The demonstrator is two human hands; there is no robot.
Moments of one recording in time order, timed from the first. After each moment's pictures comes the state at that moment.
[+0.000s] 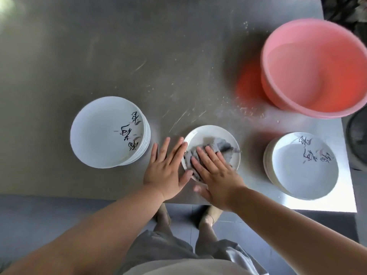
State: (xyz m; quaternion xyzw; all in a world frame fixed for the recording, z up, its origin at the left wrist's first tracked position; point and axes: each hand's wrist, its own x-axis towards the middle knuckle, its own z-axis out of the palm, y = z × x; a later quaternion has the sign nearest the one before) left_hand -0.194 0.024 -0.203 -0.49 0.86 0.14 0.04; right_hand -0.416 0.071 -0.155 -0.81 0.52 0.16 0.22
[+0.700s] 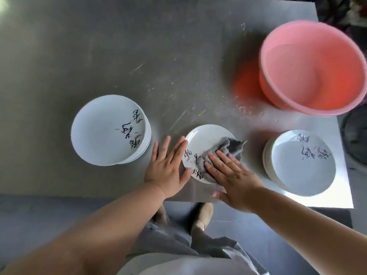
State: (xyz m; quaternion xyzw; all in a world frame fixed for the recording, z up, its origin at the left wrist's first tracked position) left_hand -0.193 0.025 -0.203 -0.49 0.86 0.13 0.04; right_hand -0.455 0.084 -0.146 -0.82 0.50 0.21 0.19
